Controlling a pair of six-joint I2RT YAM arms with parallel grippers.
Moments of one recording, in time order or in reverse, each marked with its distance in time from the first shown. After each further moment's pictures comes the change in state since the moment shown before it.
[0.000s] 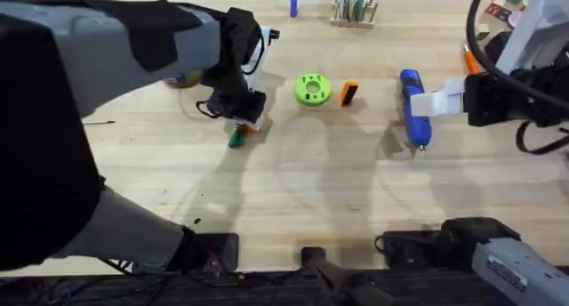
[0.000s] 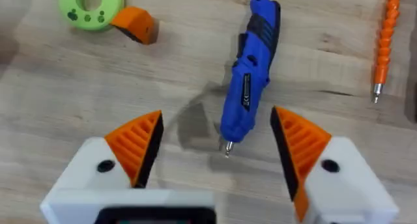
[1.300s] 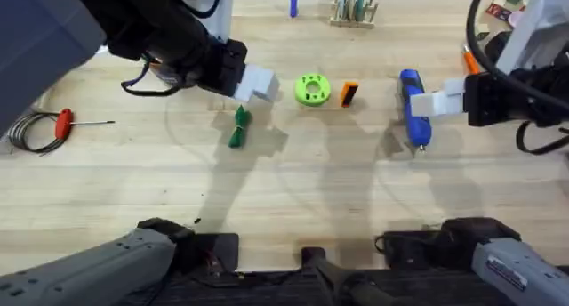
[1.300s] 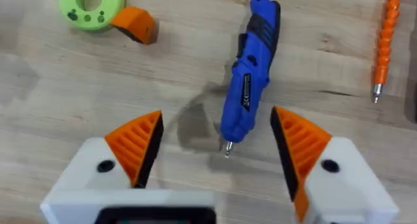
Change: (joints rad) left arm 0.000 -0.406 0.192 -0.243 -0.001 -0.012; right arm 0.000 0.000 0.000 0.000 0.000 0.000
